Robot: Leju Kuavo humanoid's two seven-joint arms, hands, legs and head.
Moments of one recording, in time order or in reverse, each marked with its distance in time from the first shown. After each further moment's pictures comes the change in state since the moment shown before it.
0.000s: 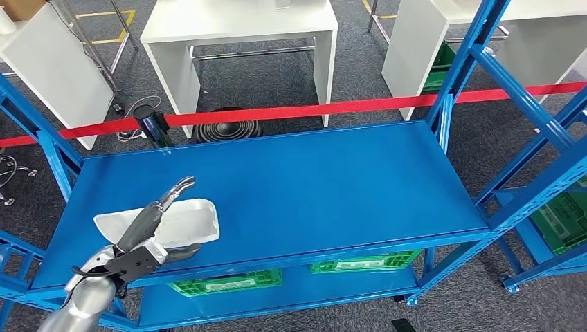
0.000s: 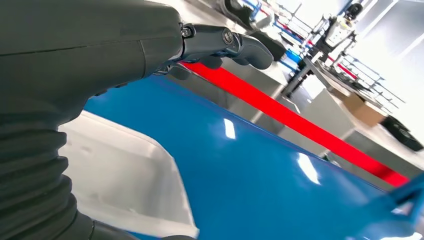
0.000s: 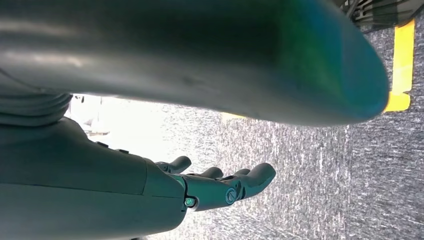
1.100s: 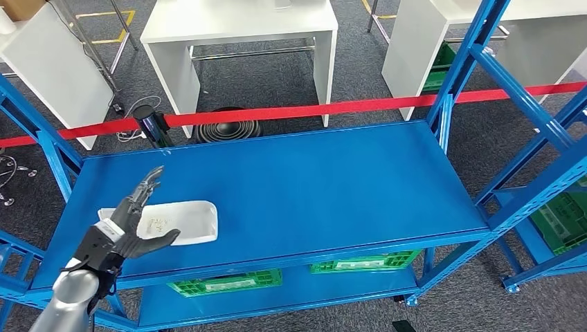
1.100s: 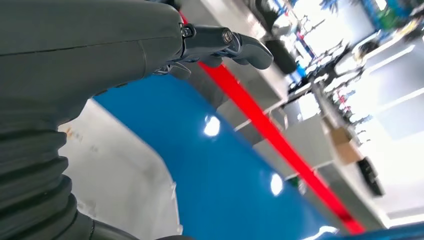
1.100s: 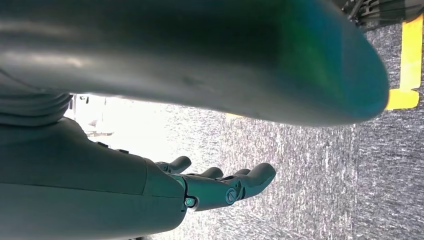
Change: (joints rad) left arm -0.013 -0.018 0.128 0.115 0.284 -0.091 -0.064; right arm -0.001 0.002 -0.026 0.000 0.025 -0.002 0.010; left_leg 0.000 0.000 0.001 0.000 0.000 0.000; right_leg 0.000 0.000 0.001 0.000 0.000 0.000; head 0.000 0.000
